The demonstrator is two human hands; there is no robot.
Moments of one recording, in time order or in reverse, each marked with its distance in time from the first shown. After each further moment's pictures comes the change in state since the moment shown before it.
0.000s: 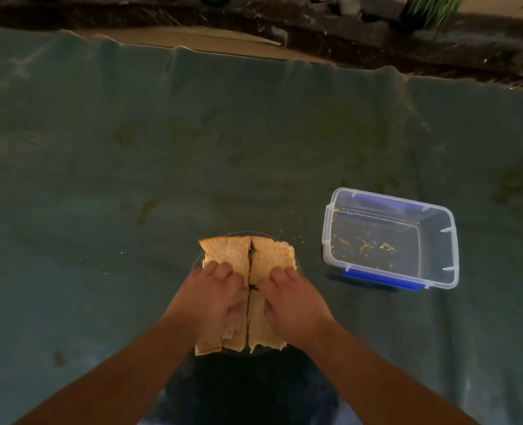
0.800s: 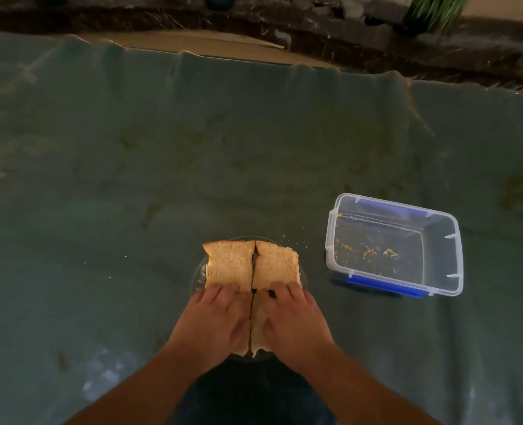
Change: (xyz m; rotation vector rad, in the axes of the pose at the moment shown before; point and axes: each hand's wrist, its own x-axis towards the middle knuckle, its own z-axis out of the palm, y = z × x) left_hand -0.026 0.016 0.016 0.003 -0.066 -0.033; right_hand -0.016 -0.017 0.006 -0.026 -0.030 0.079
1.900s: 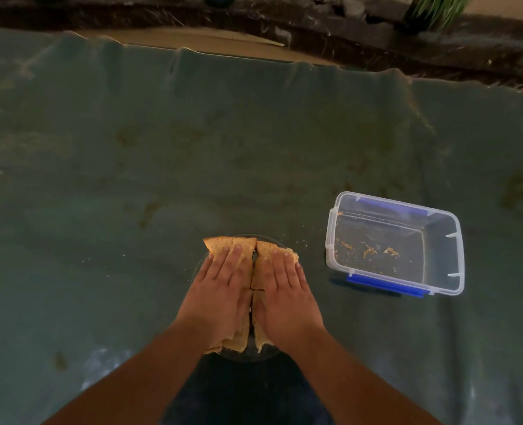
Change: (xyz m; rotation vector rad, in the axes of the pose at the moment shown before) left_hand 0.037 -0.007 0.005 0.004 0.031 -0.107; right_hand 0.031 0.006 0.026 -0.040 0.030 0.090
